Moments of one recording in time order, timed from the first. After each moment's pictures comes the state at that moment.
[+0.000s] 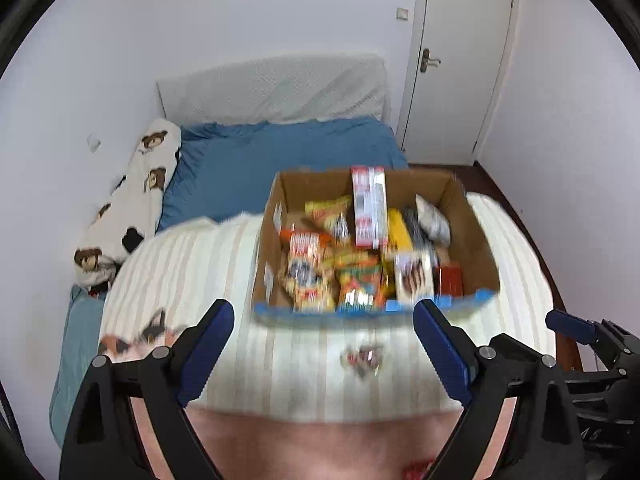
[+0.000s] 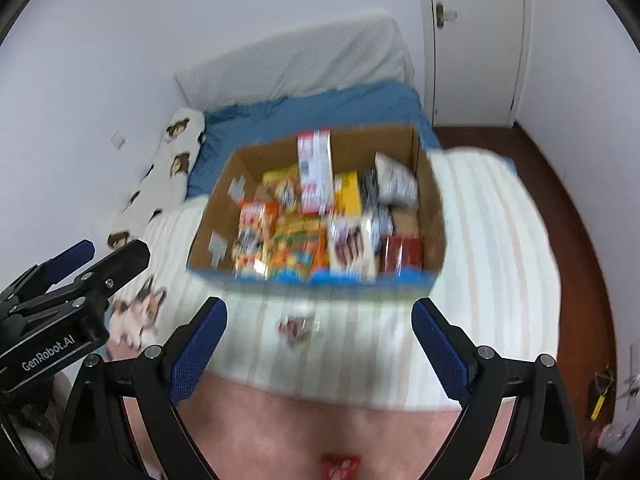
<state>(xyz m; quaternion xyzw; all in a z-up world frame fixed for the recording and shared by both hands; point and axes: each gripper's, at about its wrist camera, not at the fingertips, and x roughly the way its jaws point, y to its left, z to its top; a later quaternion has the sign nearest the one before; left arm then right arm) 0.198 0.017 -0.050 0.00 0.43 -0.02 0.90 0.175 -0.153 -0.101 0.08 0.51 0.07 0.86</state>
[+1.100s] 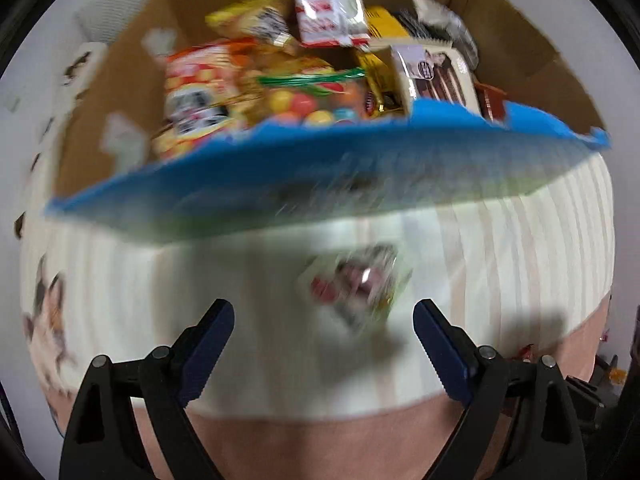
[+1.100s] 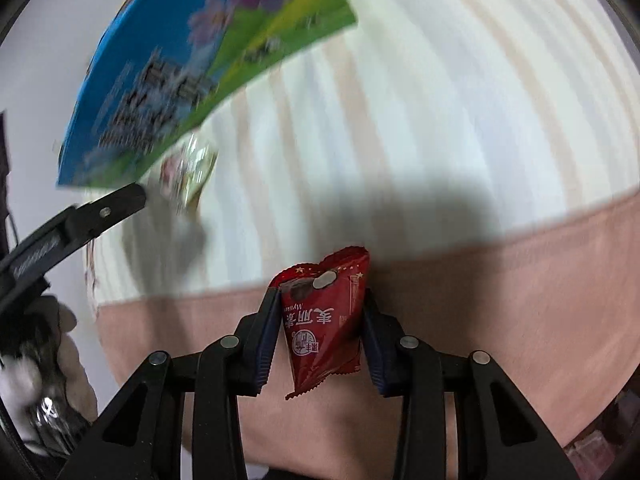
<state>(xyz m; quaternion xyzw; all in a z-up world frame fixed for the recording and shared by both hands) 0.300 -0.059 -0.252 0.05 0.62 -0.09 0.77 0.147 -0.221 -0.318 0.23 0.65 0.00 0.72</state>
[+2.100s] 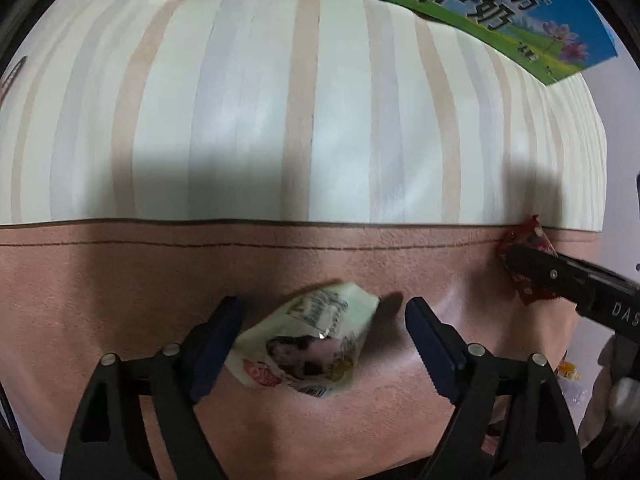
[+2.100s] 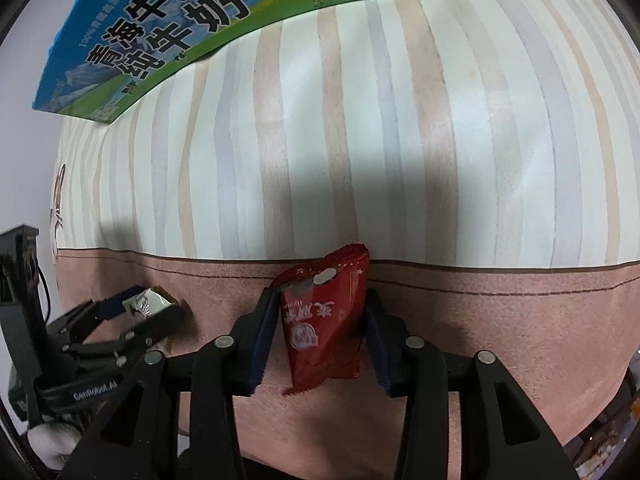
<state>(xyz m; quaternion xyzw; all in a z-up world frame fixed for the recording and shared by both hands) 0.178 0.007 -0.340 -0.06 0.70 -0.11 0.70 0.159 -0.164 -0.351 0.13 0.70 0.05 0.70</state>
